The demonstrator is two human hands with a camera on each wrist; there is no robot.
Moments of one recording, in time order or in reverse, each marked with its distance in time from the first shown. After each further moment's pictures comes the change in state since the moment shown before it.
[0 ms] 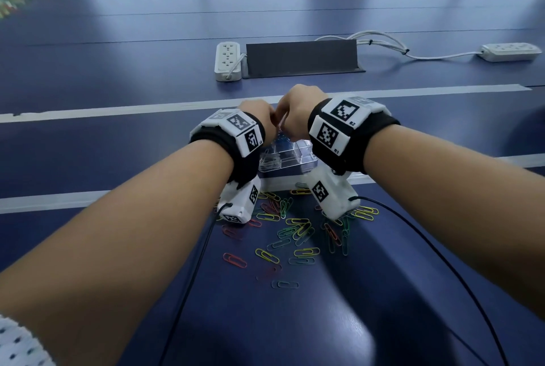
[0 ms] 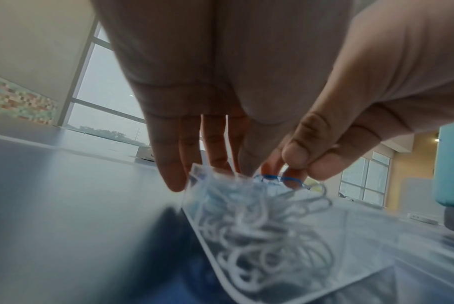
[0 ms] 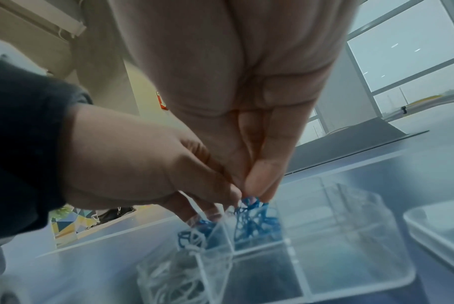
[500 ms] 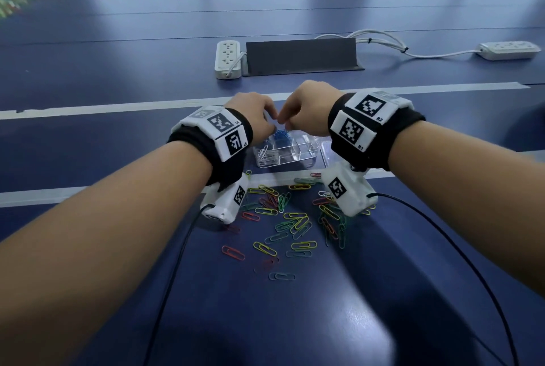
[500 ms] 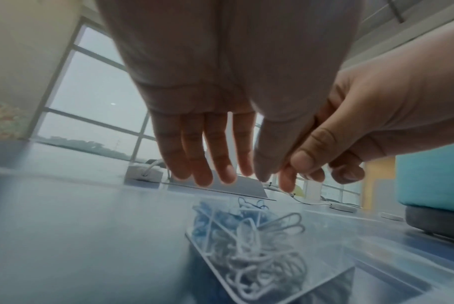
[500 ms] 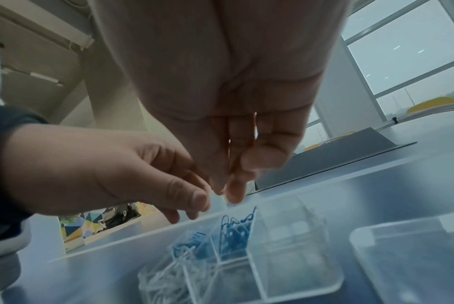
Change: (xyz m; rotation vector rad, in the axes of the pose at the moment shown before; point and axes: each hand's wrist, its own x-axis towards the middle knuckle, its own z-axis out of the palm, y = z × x) left_hand -0.015 -0.006 -0.009 -0.014 0.053 0.109; right_hand -0.002 0.020 -0.005 -0.016 -0.005 -0.129
